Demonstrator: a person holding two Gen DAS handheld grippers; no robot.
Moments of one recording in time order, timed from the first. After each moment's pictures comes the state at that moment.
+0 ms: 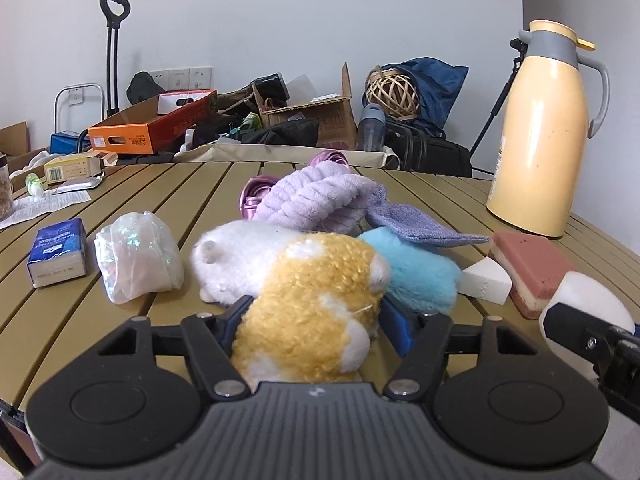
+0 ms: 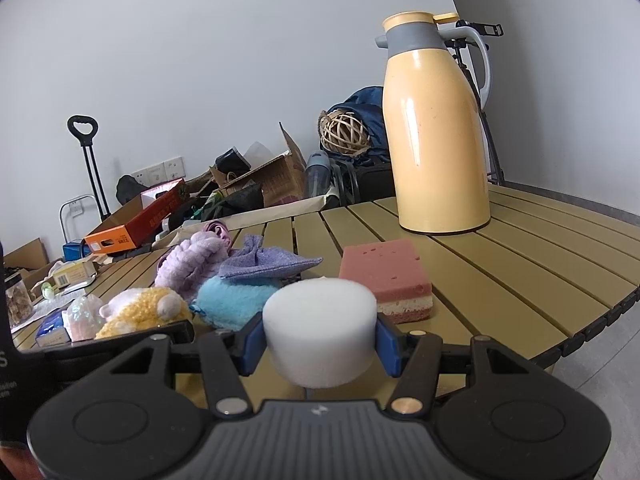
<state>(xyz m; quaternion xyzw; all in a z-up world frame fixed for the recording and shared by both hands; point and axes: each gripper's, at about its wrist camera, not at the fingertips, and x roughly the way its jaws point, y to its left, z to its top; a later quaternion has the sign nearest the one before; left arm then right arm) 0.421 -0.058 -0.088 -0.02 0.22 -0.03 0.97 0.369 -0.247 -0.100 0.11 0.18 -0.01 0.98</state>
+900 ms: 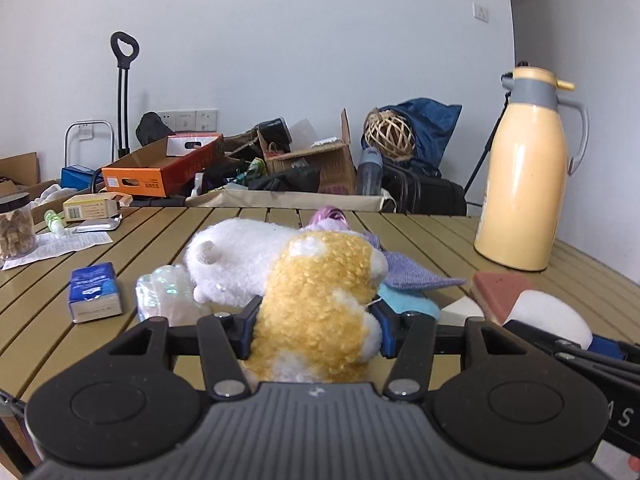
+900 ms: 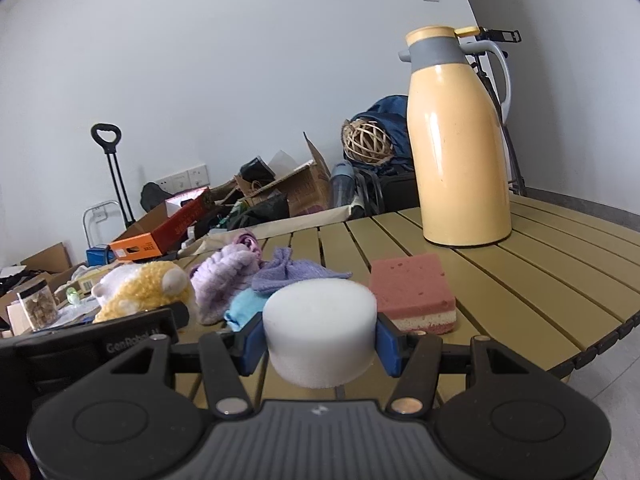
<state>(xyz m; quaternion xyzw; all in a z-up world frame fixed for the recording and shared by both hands) 0.377 -0.052 -0.050 -0.02 0.17 -0.03 0.99 0.357 -0.242 -0.086 0.11 0.16 0.03 0.98</state>
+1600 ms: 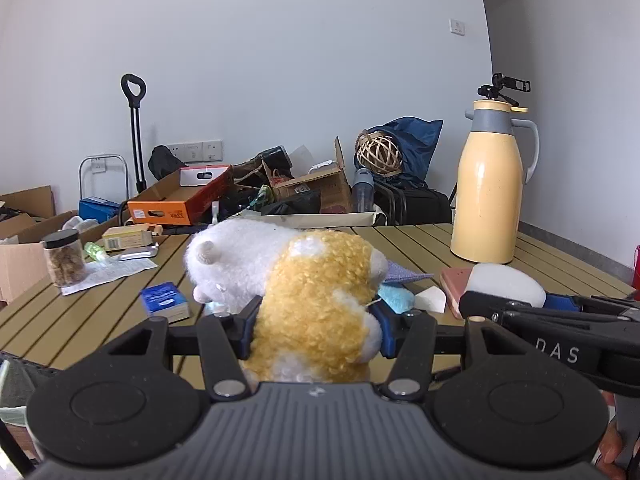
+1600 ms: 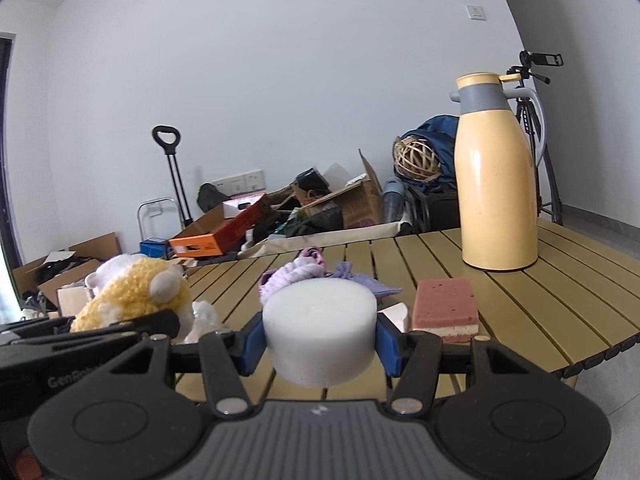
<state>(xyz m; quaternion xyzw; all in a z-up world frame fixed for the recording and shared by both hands) 0.256 -0.038 0.002 0.02 0.15 -0.03 0.99 0.280 -0.231 -0.042 0.09 0.15 0.11 0.98</state>
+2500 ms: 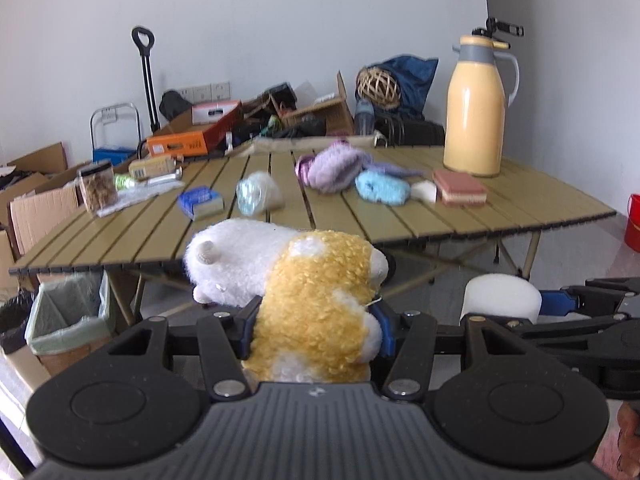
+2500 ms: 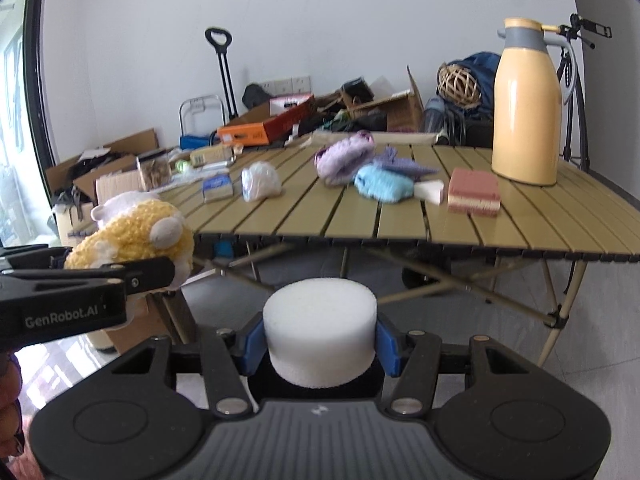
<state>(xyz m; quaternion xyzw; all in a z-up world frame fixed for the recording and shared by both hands) 0.158 -0.009 -0.041 0.04 0.25 -0.03 0.97 0.178 -0.199 -0.080 0.02 0.29 0.16 0.95</state>
